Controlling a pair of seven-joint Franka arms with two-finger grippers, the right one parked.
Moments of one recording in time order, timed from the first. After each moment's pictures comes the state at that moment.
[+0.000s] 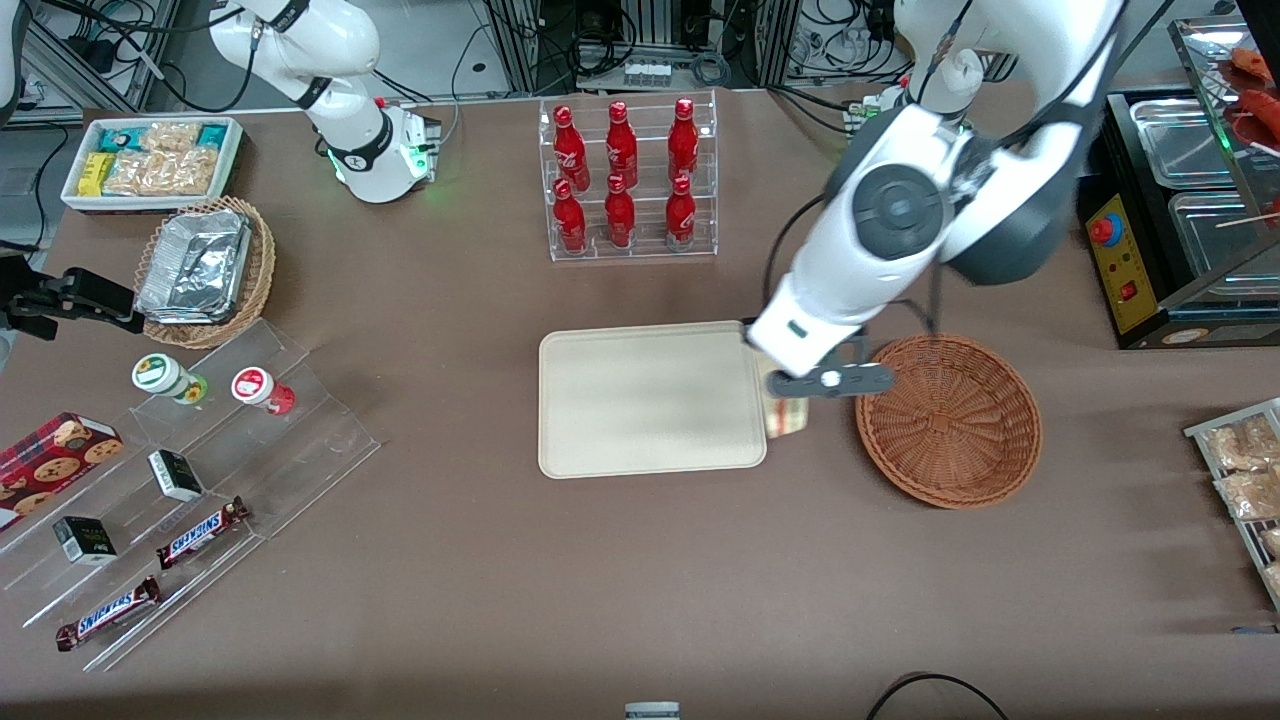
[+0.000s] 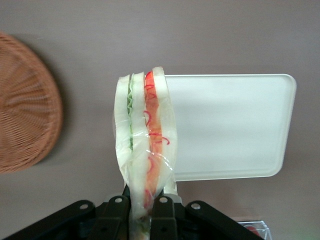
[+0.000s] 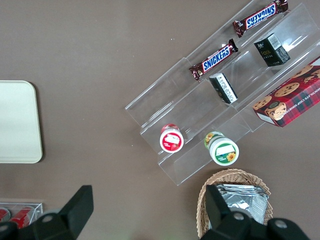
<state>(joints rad) -0.25 0.40 -0.39 -1.44 0.02 1.78 -0.63</state>
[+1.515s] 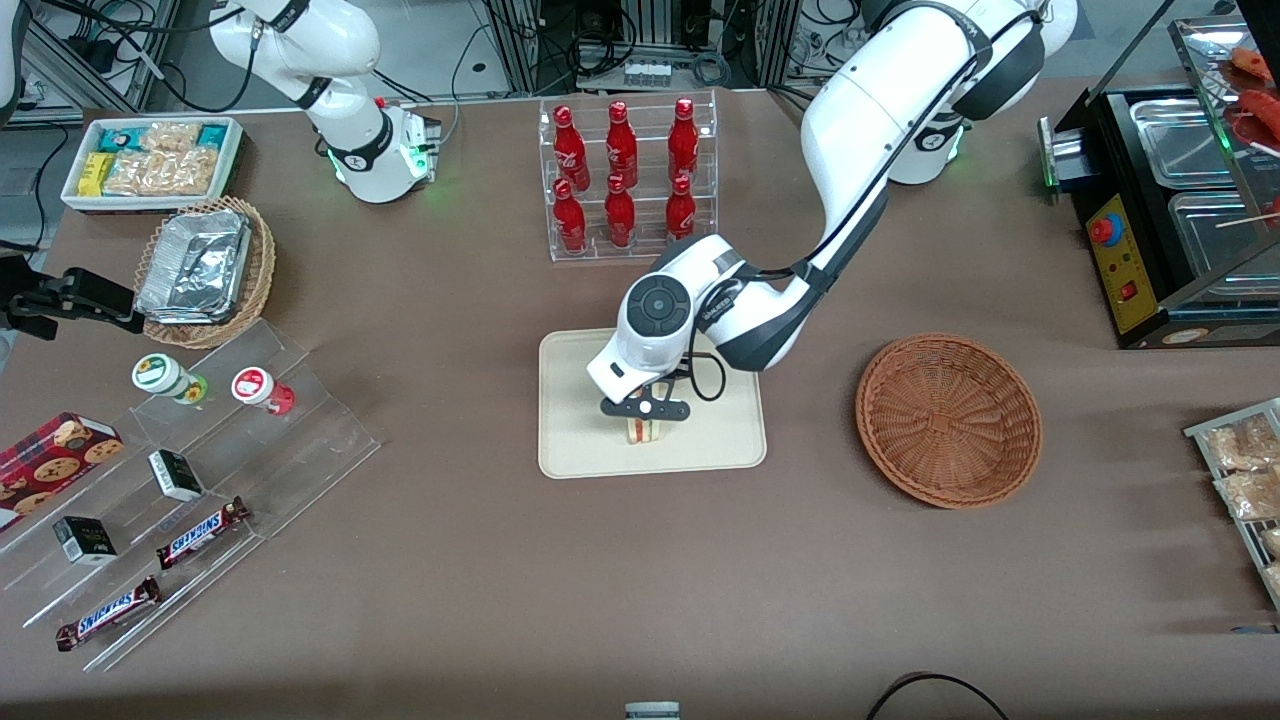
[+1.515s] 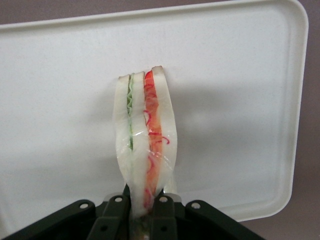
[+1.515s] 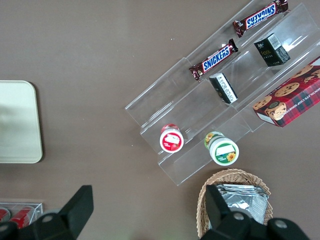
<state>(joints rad) -0.49 0.79 -0.39 -1.41 0.14 2.12 -0.78</state>
